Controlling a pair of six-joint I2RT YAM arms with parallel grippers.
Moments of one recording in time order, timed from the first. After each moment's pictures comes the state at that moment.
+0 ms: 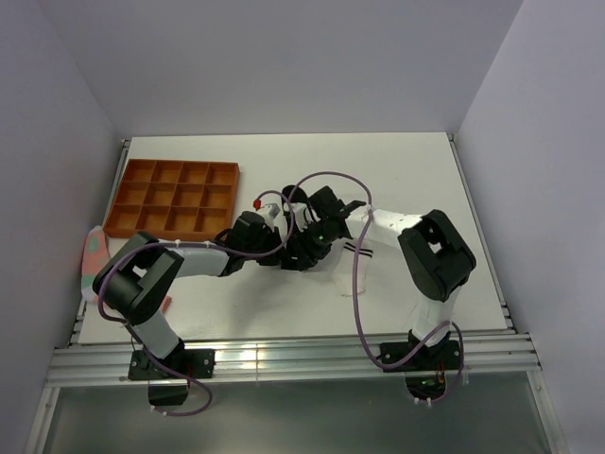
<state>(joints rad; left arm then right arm) -0.64 1.68 0.70 0.29 0.24 -0.60 0.62 1.81 1.11 -0.43 -0.53 -0.10</state>
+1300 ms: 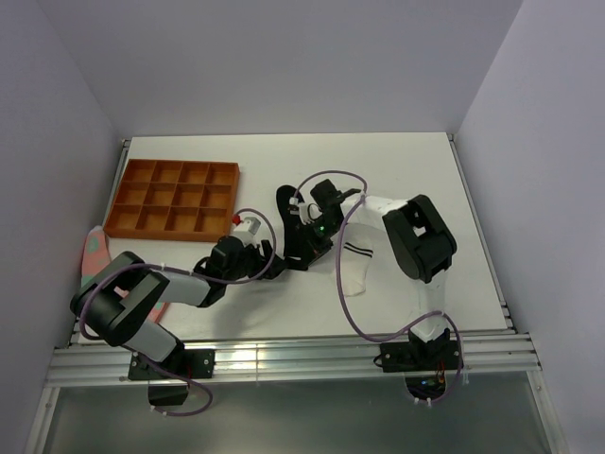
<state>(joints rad) -0.65 1.53 0.36 0.69 0.17 -0.61 0.54 2.00 1.26 -0.58 -0.67 -0.01</state>
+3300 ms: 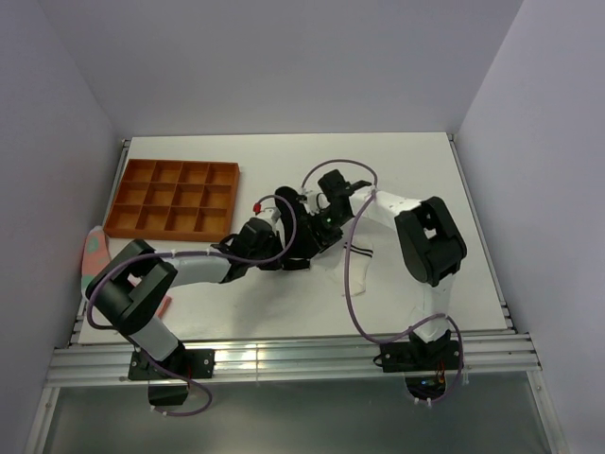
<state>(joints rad) -0.73 1.62 0.68 0.24 0.05 -0.64 0.51 1.94 1.30 -0.64 -0.52 -0.06</state>
